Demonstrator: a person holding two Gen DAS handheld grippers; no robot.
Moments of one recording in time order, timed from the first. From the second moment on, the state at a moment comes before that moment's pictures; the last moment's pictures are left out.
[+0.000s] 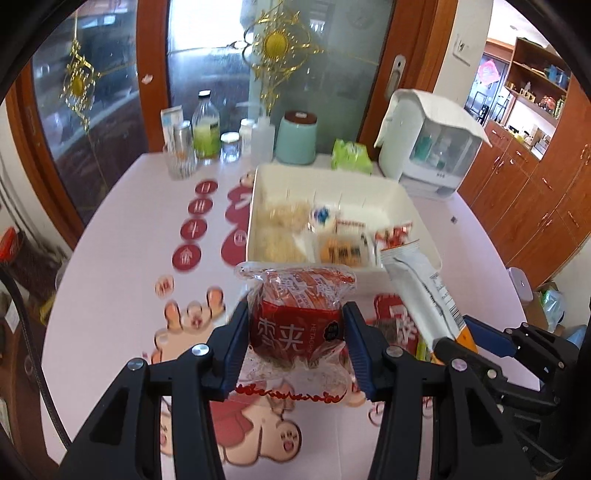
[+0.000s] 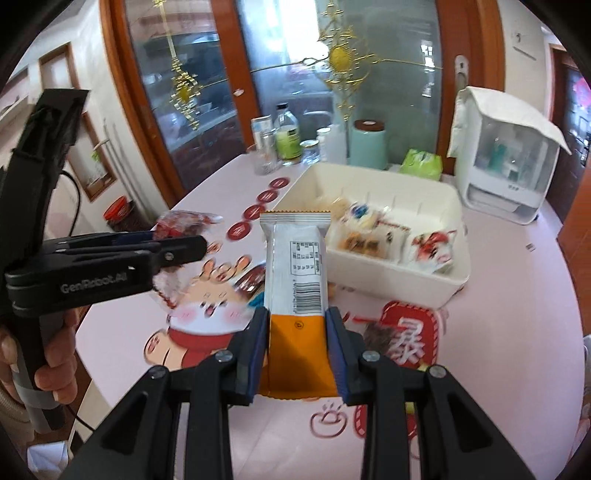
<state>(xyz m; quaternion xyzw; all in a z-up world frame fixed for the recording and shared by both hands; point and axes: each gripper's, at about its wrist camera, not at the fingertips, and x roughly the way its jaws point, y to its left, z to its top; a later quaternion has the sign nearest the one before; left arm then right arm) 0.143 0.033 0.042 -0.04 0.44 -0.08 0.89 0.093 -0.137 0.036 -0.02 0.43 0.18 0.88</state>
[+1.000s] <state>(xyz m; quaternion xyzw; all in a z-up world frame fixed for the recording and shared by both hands) 0.362 -0.037 0.026 0.04 0.44 -0.09 0.89 0.292 -0.193 0.059 0.05 0.41 0.04 0.91</state>
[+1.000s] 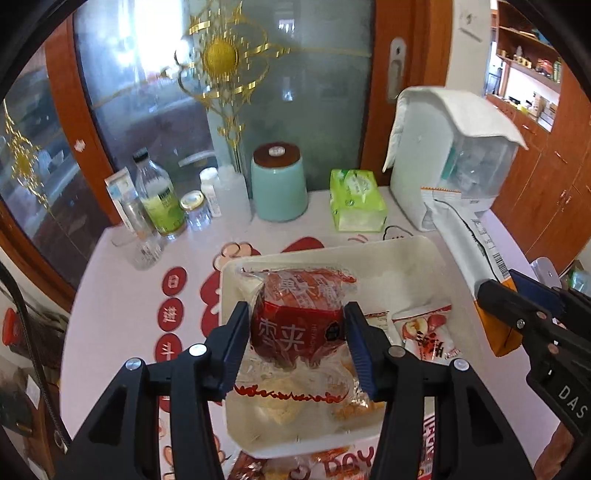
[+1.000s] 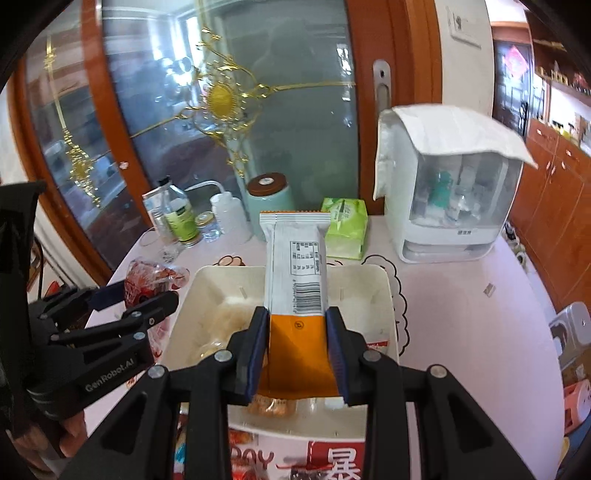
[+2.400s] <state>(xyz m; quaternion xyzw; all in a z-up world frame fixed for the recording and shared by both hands) 0.367 -0.032 -0.041 0.01 0.47 -0.09 0.88 0.333 -0.199 -0.037 0.08 0.53 0.03 0.84</state>
